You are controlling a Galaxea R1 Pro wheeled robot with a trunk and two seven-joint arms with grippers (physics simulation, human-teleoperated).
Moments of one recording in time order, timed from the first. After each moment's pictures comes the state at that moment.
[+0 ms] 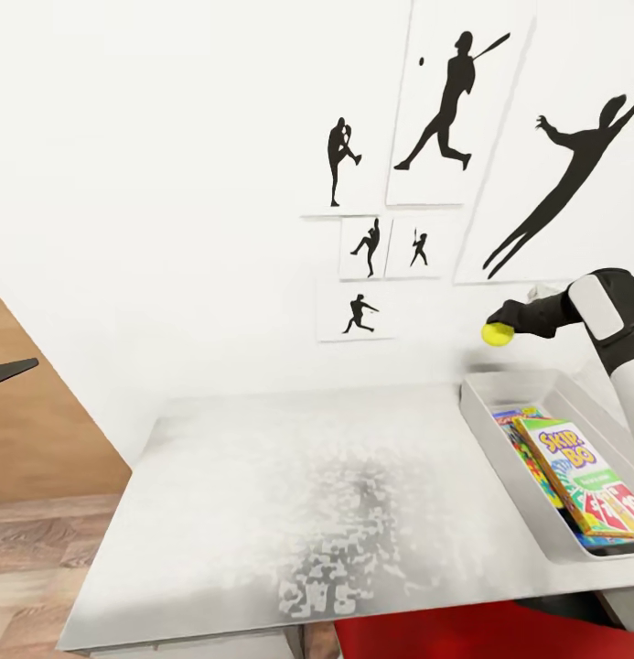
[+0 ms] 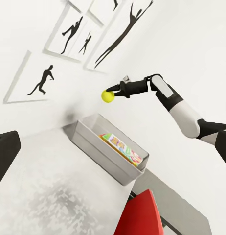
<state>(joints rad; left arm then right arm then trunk) -0.49 0.77 0.50 -1.46 0.71 1.04 -1.49 -1.40 -0.44 0.18 -0.65 -0.70 1.05 -0.10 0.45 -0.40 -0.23</state>
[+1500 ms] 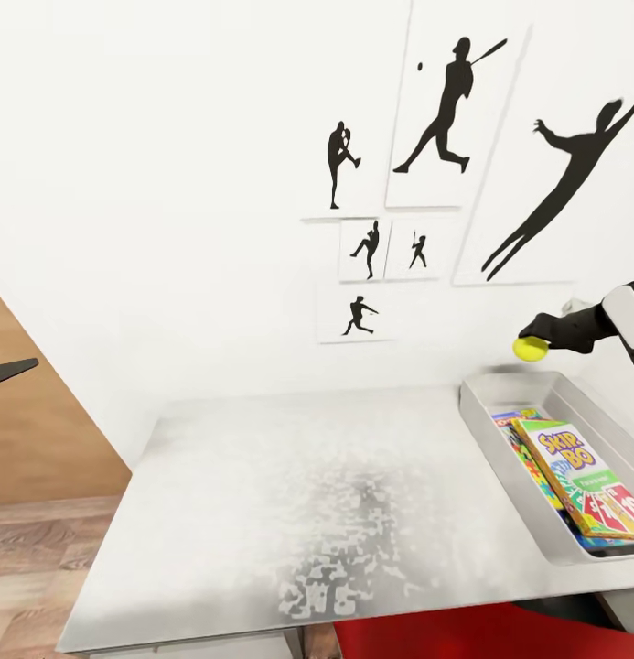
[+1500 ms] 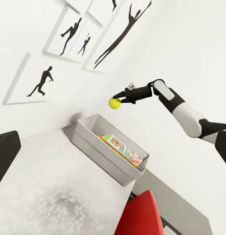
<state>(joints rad) -0.49 0.77 0.50 -1.46 0.71 1.04 -1.49 -1.39 -0.53 0.18 -0.57 -0.70 1.05 -0.10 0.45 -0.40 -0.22</state>
